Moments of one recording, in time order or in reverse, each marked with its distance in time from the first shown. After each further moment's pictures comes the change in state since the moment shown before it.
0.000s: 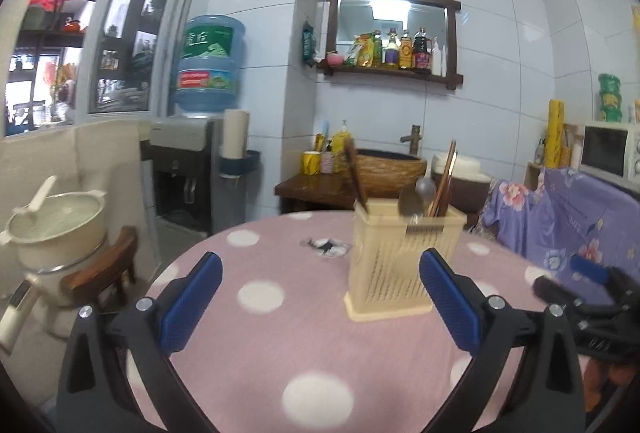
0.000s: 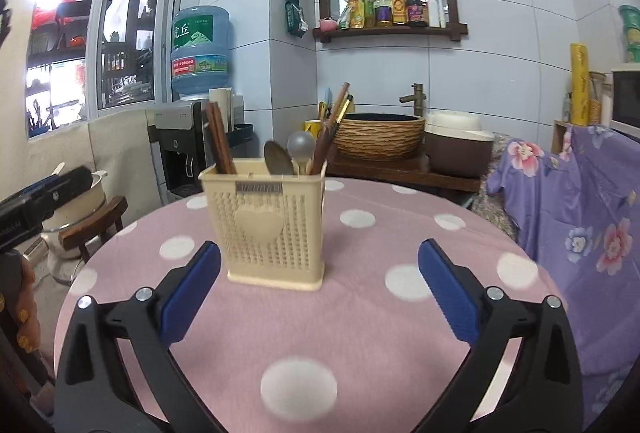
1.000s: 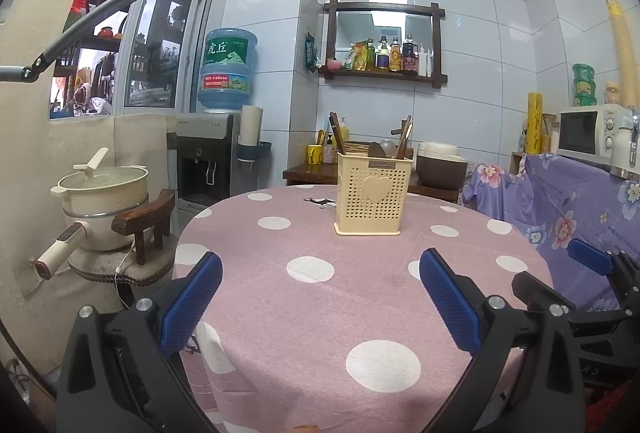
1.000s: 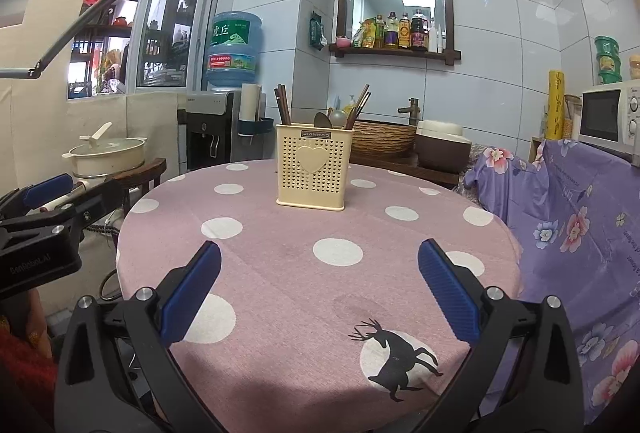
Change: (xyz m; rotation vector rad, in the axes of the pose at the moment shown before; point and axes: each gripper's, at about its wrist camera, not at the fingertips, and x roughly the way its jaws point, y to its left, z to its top) left arm -0.148 -0.022 -0.084 0.004 -0.044 0.013; right arm -0.163 0.055 -0.088 -0.081 -0.069 -0.021
